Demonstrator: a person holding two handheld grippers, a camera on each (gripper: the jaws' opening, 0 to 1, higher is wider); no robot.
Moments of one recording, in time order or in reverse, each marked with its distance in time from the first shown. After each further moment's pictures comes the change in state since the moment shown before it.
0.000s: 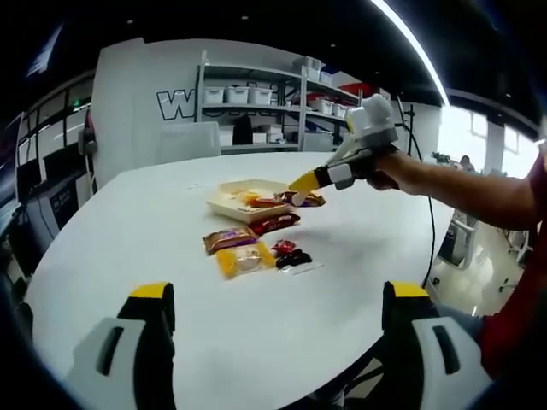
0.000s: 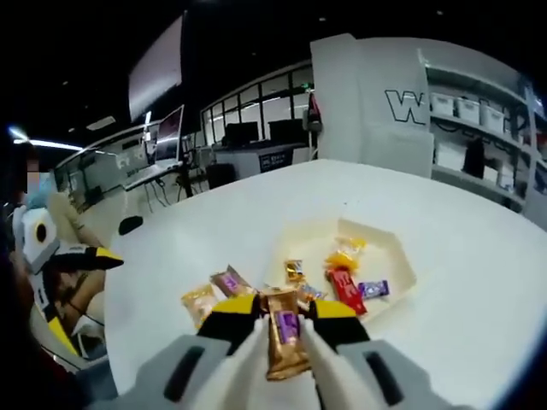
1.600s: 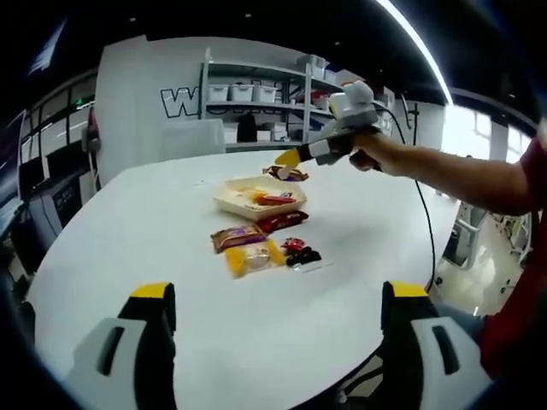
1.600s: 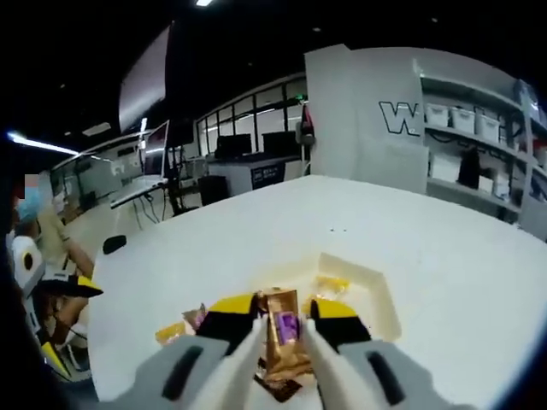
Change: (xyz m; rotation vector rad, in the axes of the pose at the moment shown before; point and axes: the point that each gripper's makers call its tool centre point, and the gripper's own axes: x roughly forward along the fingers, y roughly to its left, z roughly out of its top) left arm 0.002 0.013 -0.004 -0.007 0.017 0.019; right arm 0.033 -0.035 0.051 -0.067 -0.068 -0.055
